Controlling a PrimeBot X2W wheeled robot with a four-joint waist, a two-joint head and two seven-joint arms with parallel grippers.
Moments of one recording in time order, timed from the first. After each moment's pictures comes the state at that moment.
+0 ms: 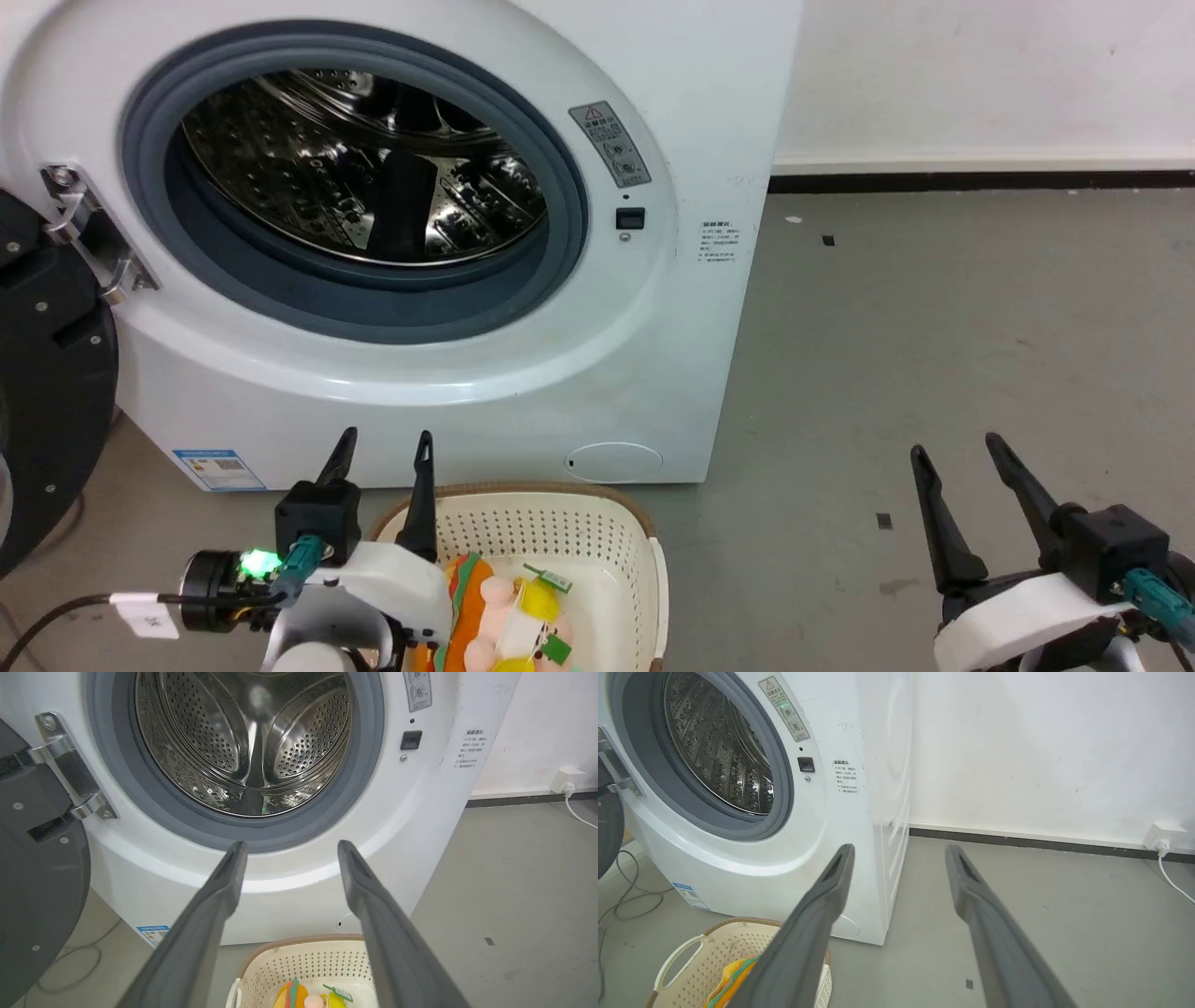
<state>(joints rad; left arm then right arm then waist) -0.09 0.05 -0.04 0.12 -0.01 0.01 -0.04 0.01 -0.05 -0.04 -0.02 0.06 0.13 -0.04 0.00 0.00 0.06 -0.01</state>
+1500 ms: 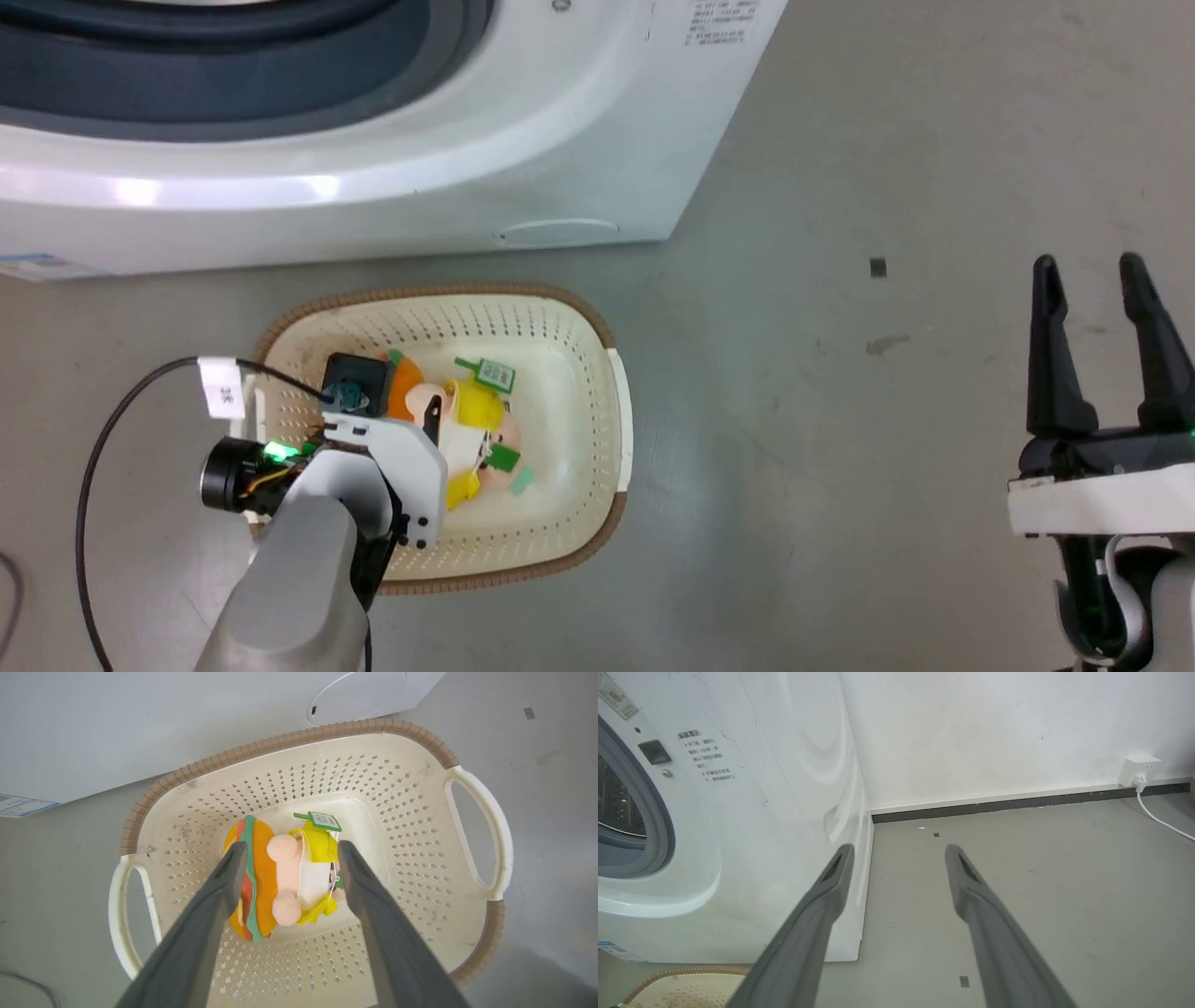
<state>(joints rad) -0.50 0.14 -0.16 0.68 -0.08 -0.04 0.13 -0.19 -0.05 -0.11 -0.13 0.22 0.13 -0.13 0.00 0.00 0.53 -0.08</state>
